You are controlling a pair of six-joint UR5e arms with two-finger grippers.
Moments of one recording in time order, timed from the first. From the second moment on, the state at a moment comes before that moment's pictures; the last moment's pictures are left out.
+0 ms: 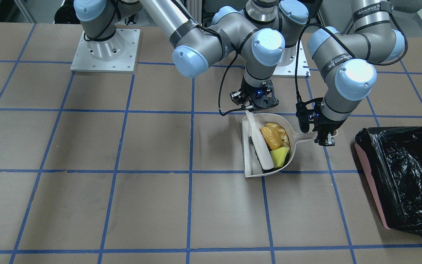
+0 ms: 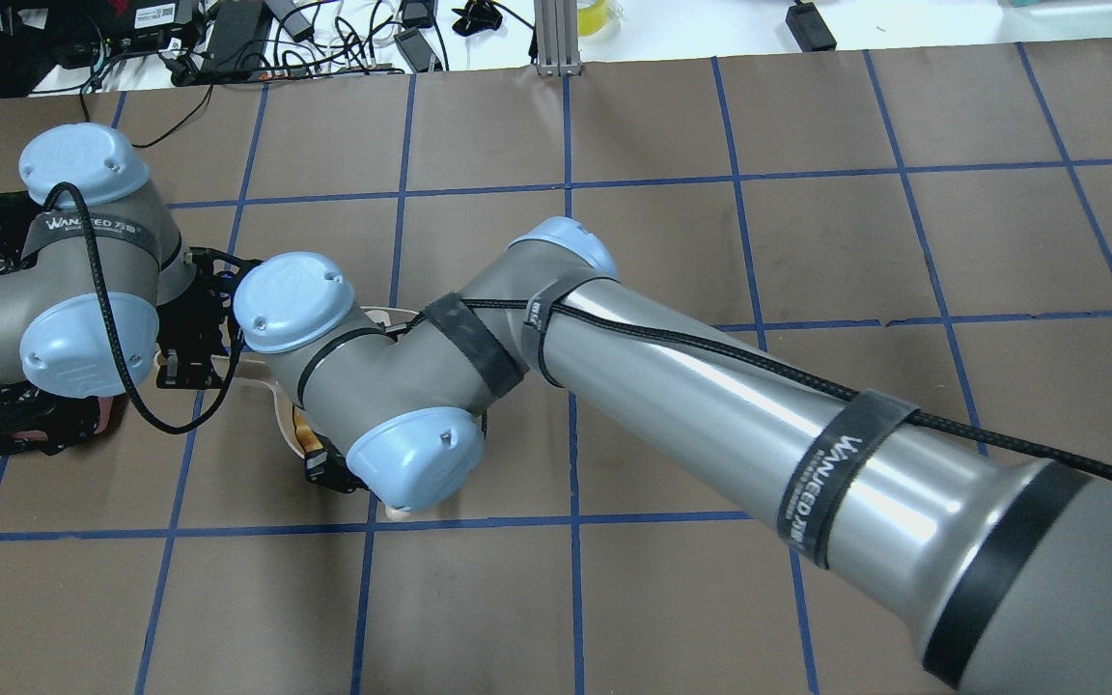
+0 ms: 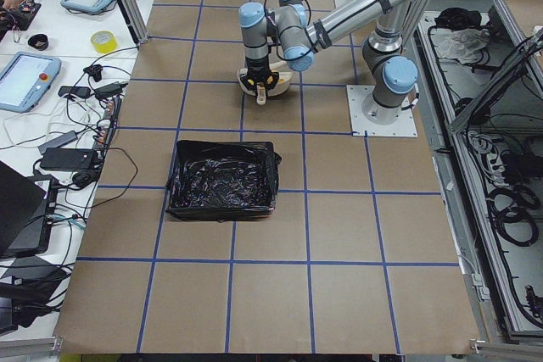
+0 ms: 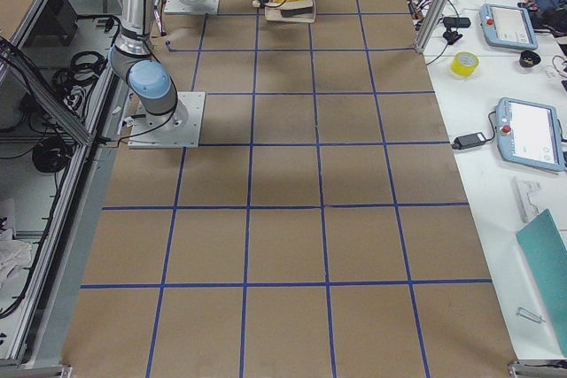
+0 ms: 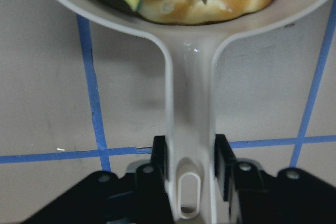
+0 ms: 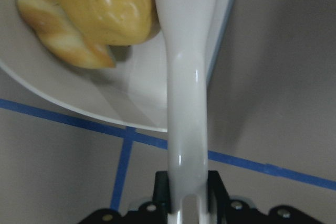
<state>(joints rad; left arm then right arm) -1.35 -1.69 -2.01 -1.07 1.77 1.78 2.34 -1.04 1.47 -1.91 -1.43 0.51</state>
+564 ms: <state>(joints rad) -1.35 -1.69 -2.01 -1.07 1.77 1.78 2.34 -1.05 1.42 -1.77 -1.53 0.50</state>
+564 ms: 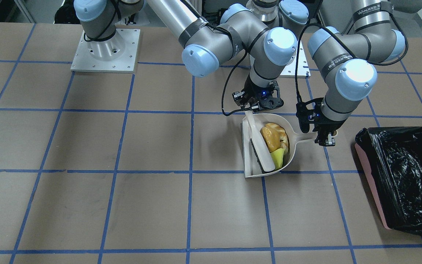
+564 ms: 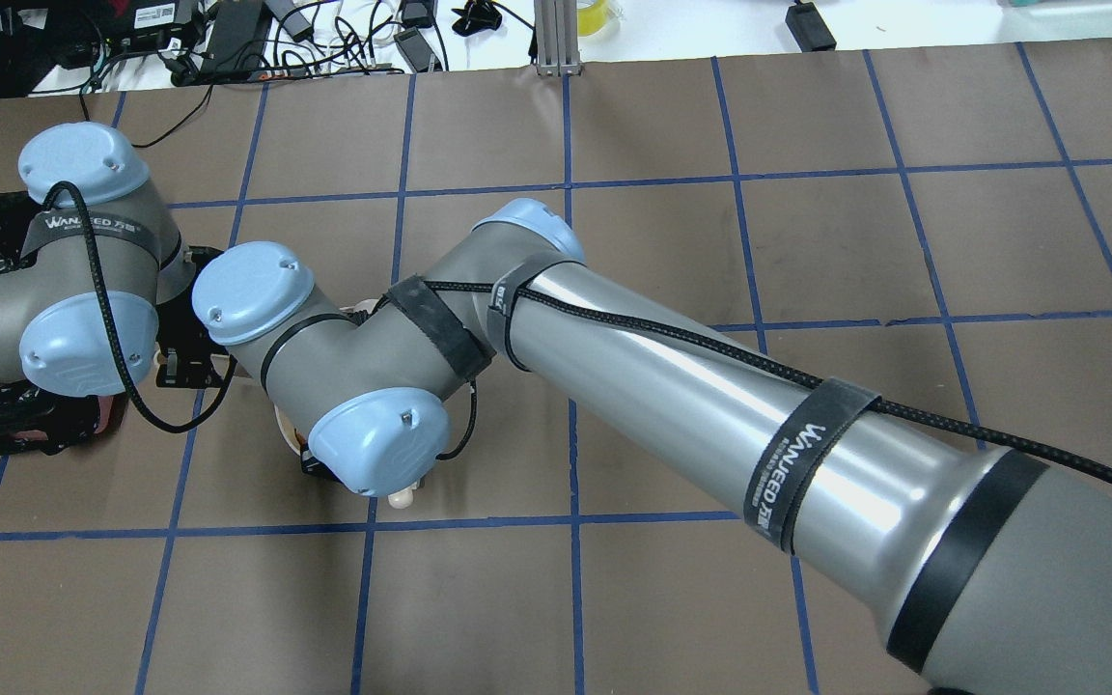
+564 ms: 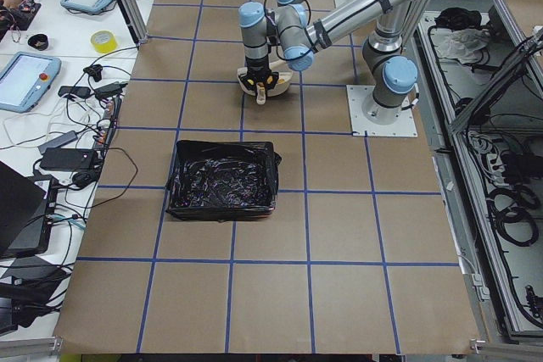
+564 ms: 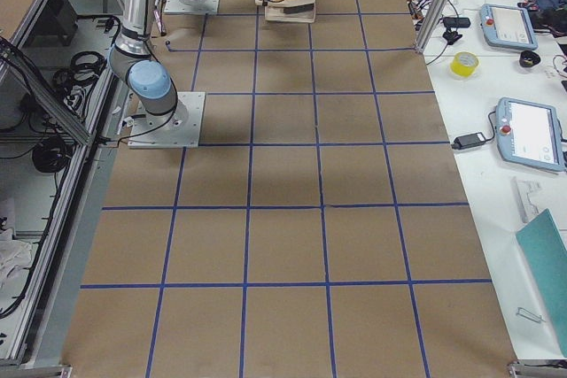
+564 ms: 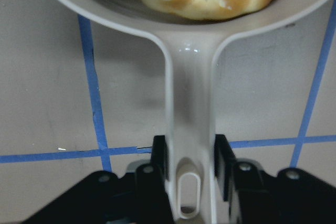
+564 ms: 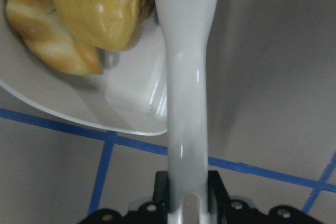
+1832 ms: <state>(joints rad) -1.35 -1.69 -2.01 -1.07 1.77 1.78 1.86 -1.24 1.58 -1.65 -1.63 0.33</state>
